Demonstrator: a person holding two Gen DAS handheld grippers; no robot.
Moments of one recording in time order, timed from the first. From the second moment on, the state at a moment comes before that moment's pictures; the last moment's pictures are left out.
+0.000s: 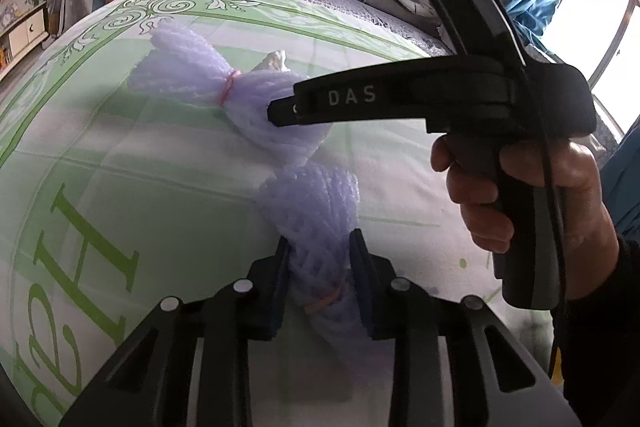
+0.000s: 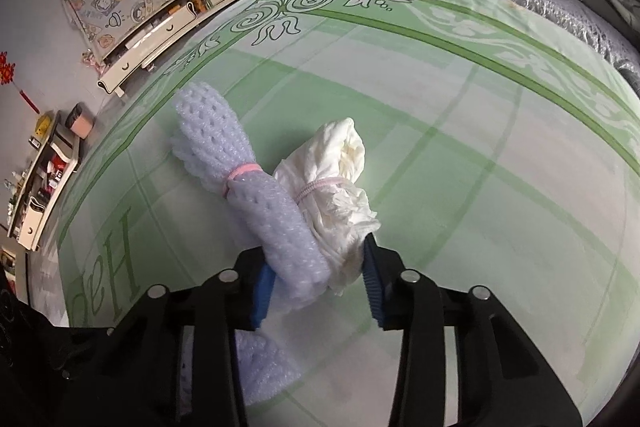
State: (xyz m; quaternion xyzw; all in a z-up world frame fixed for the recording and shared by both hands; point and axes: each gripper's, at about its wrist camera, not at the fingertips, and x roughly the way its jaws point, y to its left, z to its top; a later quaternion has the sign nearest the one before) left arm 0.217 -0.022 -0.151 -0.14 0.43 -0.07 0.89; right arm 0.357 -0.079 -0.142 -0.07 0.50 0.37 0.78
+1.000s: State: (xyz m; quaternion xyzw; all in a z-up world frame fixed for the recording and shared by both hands) left arm 0.153 -0.044 -0.044 -0.08 0.30 -0.09 0.95; right arm 0.317 -0.206 -0.033 0.05 0.39 0.29 0.87
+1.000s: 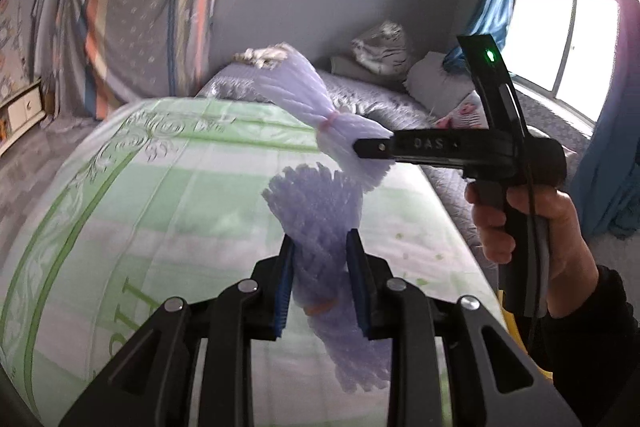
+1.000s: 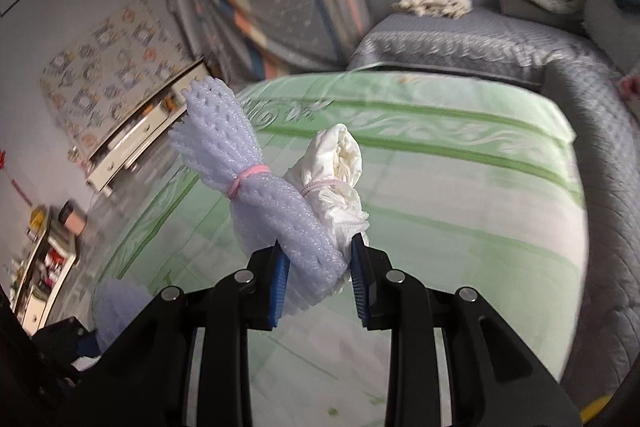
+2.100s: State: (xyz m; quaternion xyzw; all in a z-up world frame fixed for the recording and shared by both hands) left arm 0.132 -0.178 0.026 0.00 0.21 -0.26 0.94; right arm 0.126 -0.498 -0.005 0.18 0.28 0.00 0.94
